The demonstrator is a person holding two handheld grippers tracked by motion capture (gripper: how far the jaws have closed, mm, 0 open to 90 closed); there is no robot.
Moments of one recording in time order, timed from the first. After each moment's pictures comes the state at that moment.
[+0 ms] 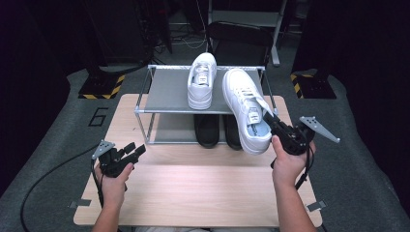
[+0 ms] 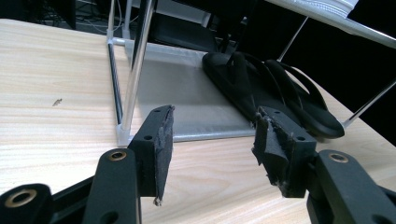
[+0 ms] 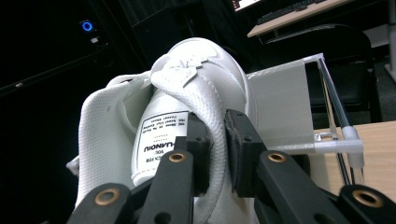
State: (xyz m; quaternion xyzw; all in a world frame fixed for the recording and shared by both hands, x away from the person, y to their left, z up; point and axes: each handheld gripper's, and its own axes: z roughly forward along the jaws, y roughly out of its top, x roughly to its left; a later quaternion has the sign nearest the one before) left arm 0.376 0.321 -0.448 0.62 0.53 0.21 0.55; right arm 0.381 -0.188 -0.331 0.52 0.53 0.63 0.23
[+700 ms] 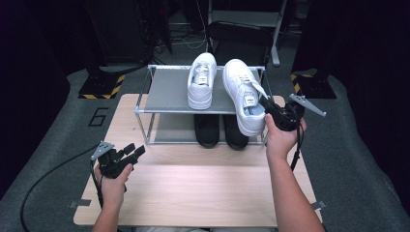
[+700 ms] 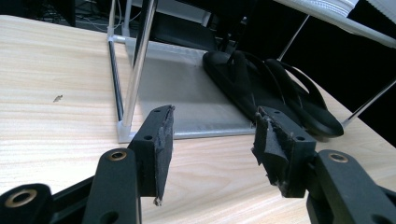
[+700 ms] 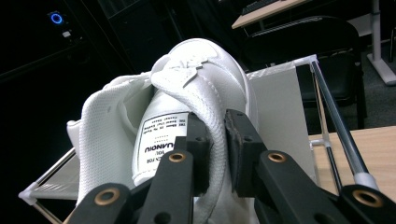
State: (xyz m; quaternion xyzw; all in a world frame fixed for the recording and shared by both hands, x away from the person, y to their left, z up) left arm 0.375 0.323 -0.450 0.62 0.53 0.20 0.55; right arm 0.447 -0.181 -0.324 0.55 0.53 0.61 0.24
